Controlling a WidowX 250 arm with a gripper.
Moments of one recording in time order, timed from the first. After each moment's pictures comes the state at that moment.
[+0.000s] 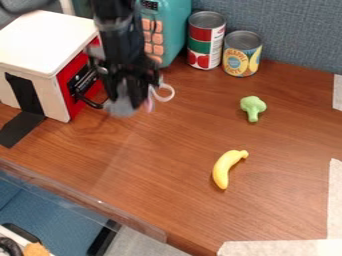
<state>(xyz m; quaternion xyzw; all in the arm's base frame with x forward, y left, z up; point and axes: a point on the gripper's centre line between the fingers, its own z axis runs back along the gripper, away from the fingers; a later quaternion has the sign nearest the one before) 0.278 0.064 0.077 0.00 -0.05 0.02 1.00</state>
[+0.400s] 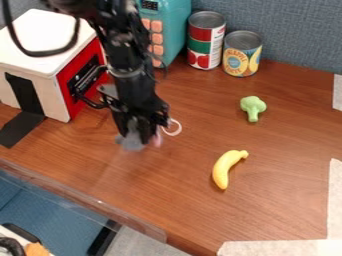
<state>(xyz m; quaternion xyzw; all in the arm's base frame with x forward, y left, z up) 0.271 0.045 0.032 0.00 -0.04 -0.01 1.00</state>
